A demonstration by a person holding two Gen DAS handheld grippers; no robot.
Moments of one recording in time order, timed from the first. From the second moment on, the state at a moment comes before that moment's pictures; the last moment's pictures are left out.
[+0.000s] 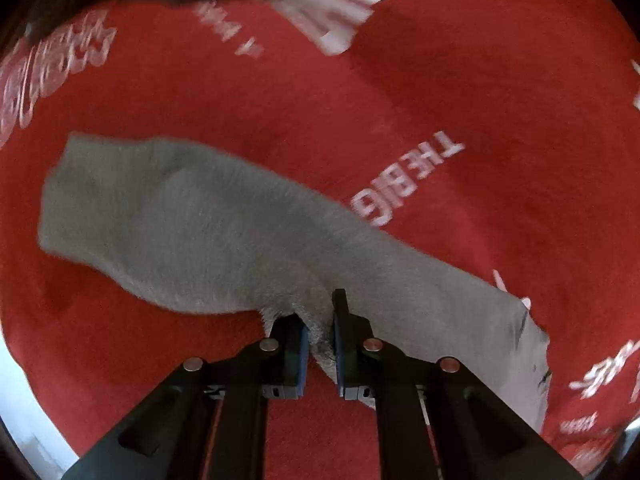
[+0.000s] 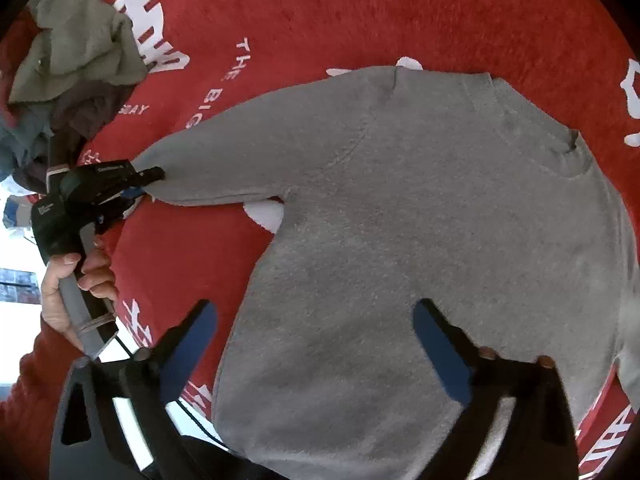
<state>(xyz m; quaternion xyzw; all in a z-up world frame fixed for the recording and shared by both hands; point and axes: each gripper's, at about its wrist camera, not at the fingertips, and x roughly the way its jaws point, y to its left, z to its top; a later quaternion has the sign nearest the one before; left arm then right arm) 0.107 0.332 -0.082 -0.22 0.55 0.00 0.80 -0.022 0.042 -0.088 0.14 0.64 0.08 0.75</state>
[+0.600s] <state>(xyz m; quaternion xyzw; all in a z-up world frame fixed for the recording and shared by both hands) 0.070 0.018 0.020 0.00 0.48 -0.29 0.83 -0.094 -0.120 -0.081 0.23 0.61 -0.05 0.75</state>
